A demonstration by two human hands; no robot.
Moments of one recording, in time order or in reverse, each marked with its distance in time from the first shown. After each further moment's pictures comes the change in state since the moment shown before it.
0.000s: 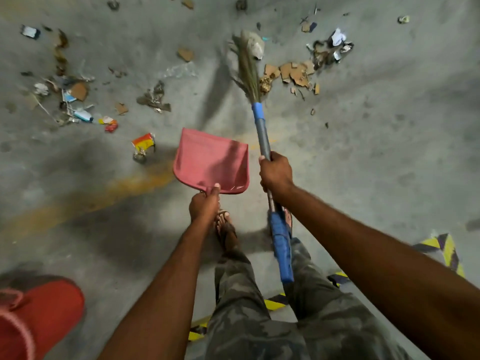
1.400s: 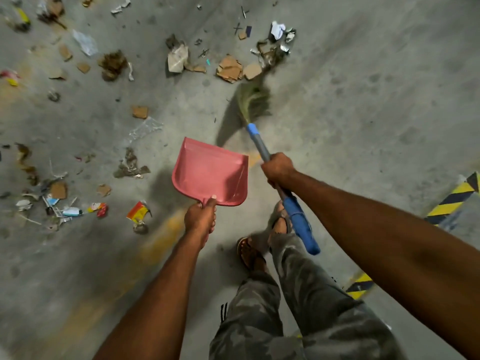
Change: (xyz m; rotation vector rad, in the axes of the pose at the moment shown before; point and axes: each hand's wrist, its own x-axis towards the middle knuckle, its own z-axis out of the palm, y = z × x) left_hand 0.107 0.123 0.058 0.292 -0.148 0.097; right_hand 0.161 -0.024 -0.042 -0.036 -0.004 0.230
